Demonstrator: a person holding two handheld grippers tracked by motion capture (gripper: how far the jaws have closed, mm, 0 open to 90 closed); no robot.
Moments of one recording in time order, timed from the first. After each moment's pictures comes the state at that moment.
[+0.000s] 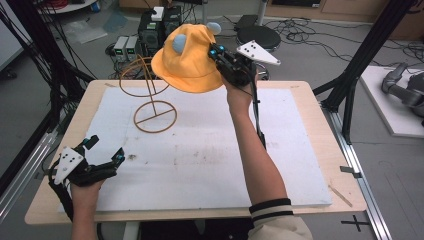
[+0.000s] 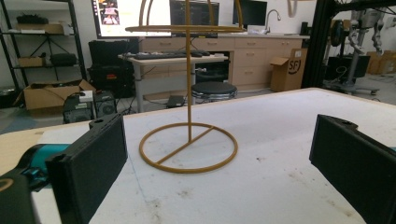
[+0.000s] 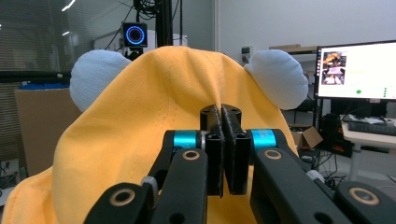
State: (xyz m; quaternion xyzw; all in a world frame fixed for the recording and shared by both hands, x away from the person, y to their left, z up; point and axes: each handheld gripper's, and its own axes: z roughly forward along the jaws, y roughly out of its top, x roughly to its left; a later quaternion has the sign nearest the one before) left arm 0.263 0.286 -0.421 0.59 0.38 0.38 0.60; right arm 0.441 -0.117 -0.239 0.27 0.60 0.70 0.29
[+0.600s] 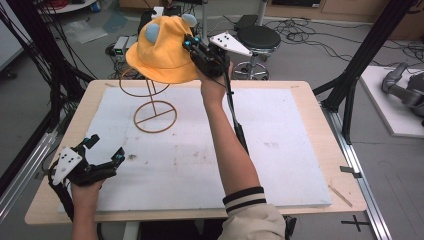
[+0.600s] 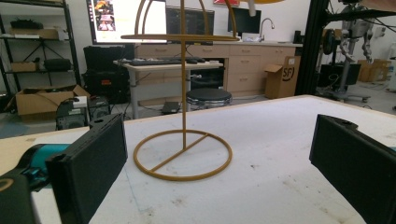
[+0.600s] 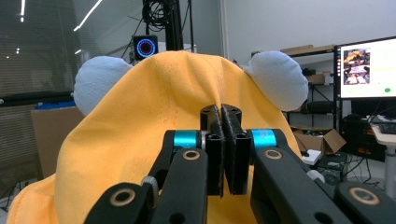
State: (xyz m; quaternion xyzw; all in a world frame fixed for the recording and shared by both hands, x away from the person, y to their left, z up) left arm 0.263 0.286 -0.419 0.58 0.37 0.38 0.62; right arm 0.459 -0.058 -0.232 0.28 0.58 0.72 0.26
